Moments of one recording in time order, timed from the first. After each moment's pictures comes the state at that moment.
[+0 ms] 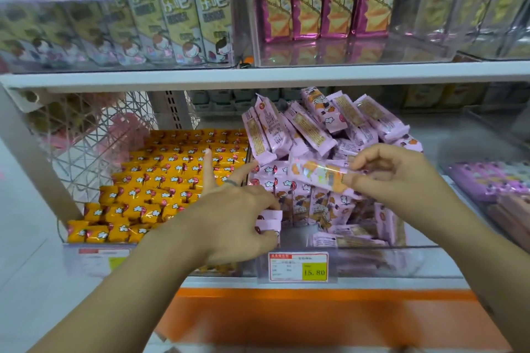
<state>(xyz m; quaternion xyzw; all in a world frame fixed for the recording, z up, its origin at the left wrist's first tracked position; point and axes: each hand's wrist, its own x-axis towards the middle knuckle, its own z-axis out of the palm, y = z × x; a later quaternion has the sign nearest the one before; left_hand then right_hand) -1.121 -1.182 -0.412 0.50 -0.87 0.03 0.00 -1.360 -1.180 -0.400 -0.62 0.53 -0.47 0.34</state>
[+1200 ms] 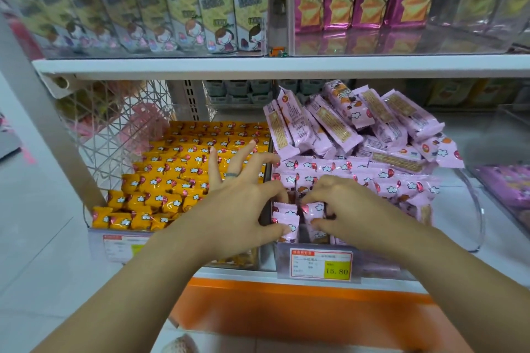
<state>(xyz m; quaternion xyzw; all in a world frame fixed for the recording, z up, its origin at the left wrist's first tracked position) -1.104 -1.178 -0.414 0.53 -0.85 -0.01 0.07 -1.302 -1.200 -0.432 -0.86 0.50 -0.08 0.10</state>
